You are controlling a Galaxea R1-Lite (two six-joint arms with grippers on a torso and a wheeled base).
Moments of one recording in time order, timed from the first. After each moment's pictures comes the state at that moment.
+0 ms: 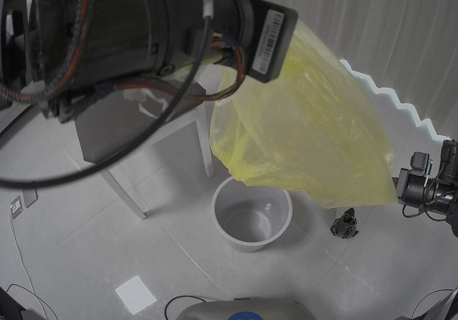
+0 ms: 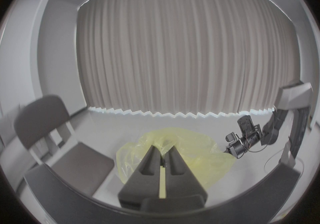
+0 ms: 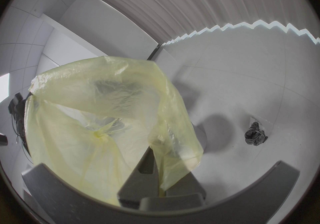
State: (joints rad) left arm -1.00 1.62 -1.61 0.04 0.34 0.25; right arm 0.00 1.56 -0.42 -0.79 0.63 0.50
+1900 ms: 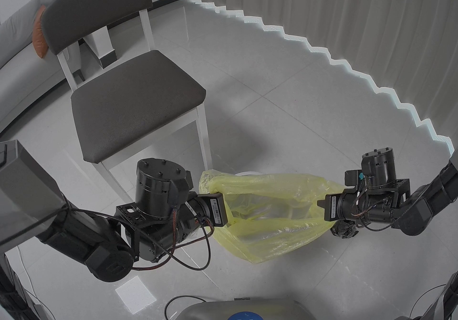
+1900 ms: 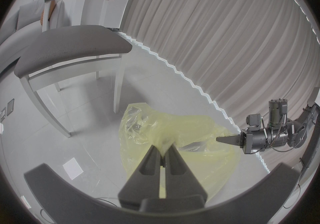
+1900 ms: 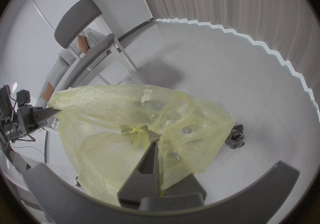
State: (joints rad) left arm -0.71 1.89 -0.70 -0.80 0.16 -0.45; right arm 0.39 1.89 -0.66 -0.59 0.05 0.30
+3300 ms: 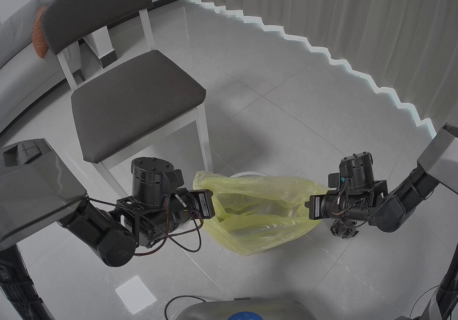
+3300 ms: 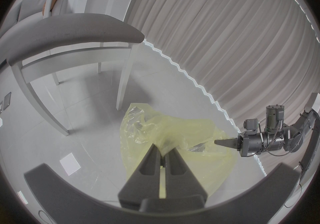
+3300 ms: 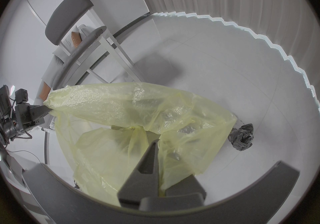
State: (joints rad) left arm -0.57 2.00 -0.72 -0.88 0.02 -0.44; right arm 0.38 2.07 -0.78 -0.62 0.06 0.31
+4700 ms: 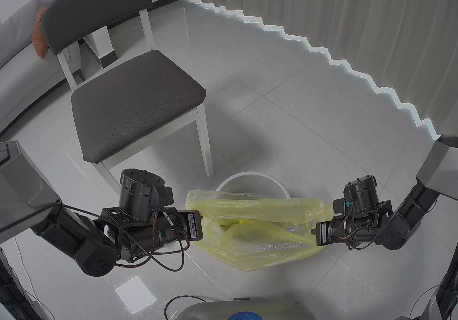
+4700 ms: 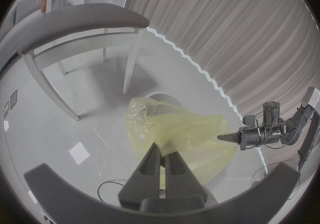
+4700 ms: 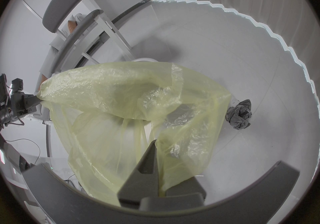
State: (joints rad) left arm -0.59 1.88 -0.61 -0.71 0.01 -0.44; right arm 0.38 2.07 -0.60 -0.66 0.09 0.30
